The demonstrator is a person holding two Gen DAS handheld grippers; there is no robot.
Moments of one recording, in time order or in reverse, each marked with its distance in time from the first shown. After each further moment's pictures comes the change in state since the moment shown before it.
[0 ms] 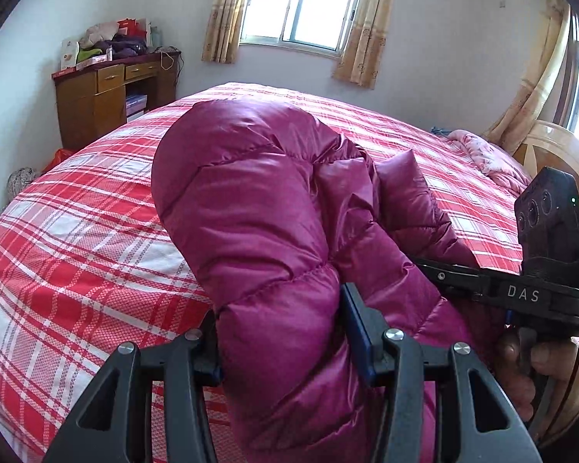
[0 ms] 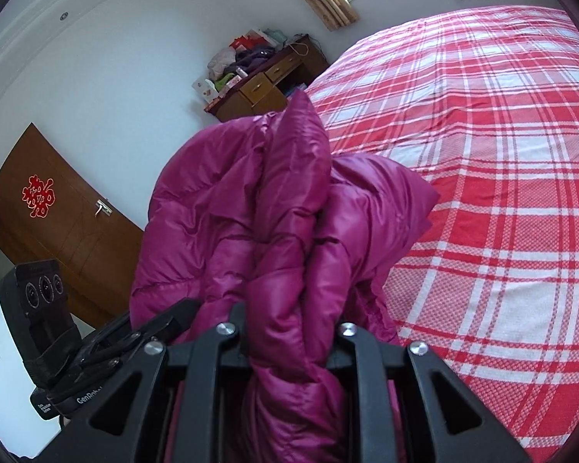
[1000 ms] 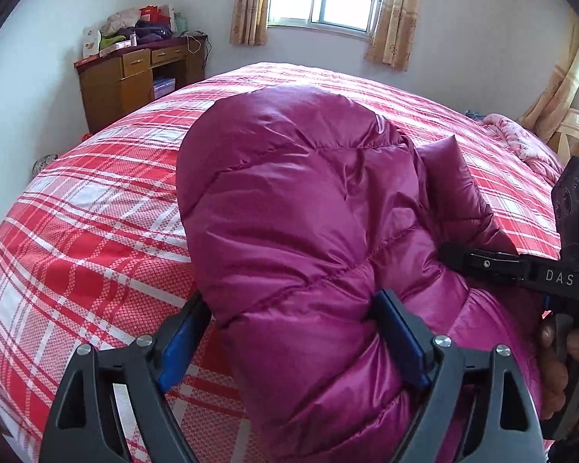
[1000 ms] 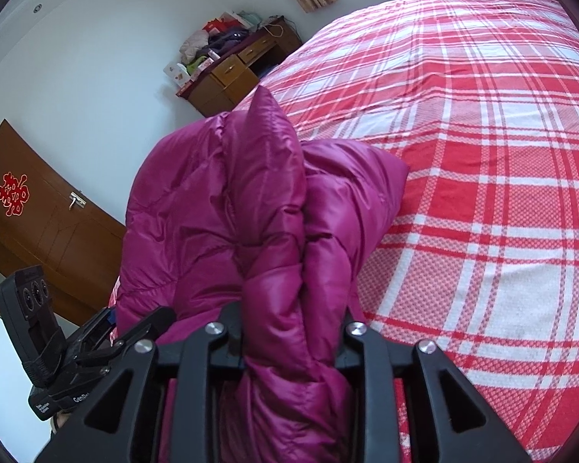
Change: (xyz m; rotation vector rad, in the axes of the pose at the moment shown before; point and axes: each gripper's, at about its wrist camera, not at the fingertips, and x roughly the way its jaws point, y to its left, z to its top) left arm 0.022 0.023 -0.016 -0.012 0.064 0.129; right arm 0.027 -0.002 0.004 0.028 0.060 -0.100
